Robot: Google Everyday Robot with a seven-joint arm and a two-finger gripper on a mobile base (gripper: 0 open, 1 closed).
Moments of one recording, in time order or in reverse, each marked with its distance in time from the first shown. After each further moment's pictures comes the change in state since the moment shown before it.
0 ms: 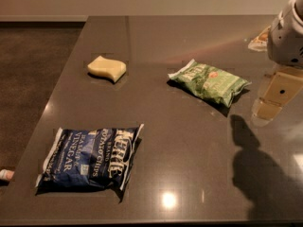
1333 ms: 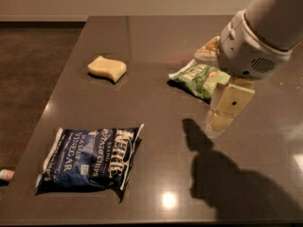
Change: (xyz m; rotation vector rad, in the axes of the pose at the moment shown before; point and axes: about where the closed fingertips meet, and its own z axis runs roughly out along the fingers) arm -0.088 0.040 0.021 -0.100 -0.212 -0.175
